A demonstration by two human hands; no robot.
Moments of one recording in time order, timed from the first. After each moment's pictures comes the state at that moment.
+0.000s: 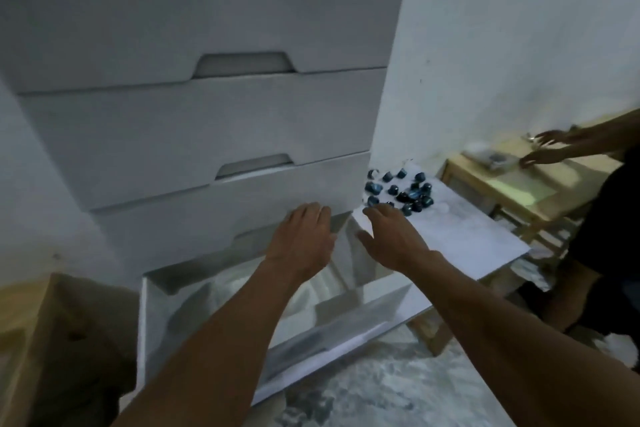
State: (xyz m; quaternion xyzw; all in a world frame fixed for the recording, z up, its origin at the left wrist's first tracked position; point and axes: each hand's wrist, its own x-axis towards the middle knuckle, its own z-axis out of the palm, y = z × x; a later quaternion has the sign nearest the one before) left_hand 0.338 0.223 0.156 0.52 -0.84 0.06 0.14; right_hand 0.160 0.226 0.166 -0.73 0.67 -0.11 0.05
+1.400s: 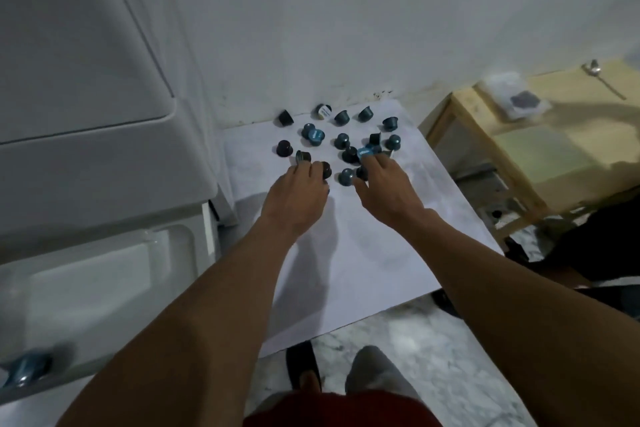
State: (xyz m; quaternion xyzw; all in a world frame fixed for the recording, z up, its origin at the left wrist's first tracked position) left_hand 0.068 0.032 0.064 0.58 -0.81 0.04 0.09; right_hand -0.097 0.009 0.068 -0.77 0.62 -0.13 0.12
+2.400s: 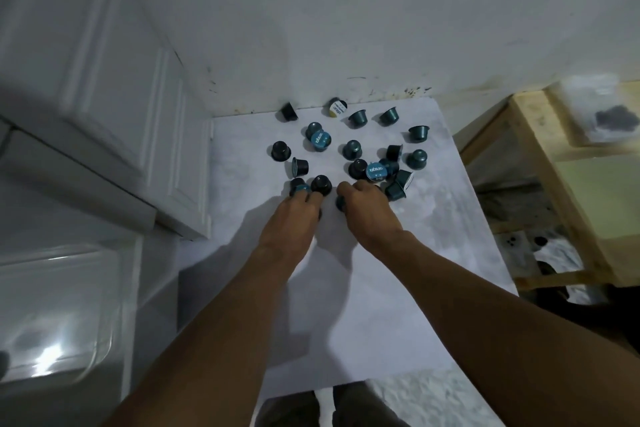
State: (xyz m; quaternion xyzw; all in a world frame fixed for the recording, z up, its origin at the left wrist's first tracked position) left_hand 0.034 -0.029 -0.018 0.70 -0.70 -0.13 0.04; right_hand -0.102 -0.079 -0.017 -0.84 0.52 -0.04 0.16
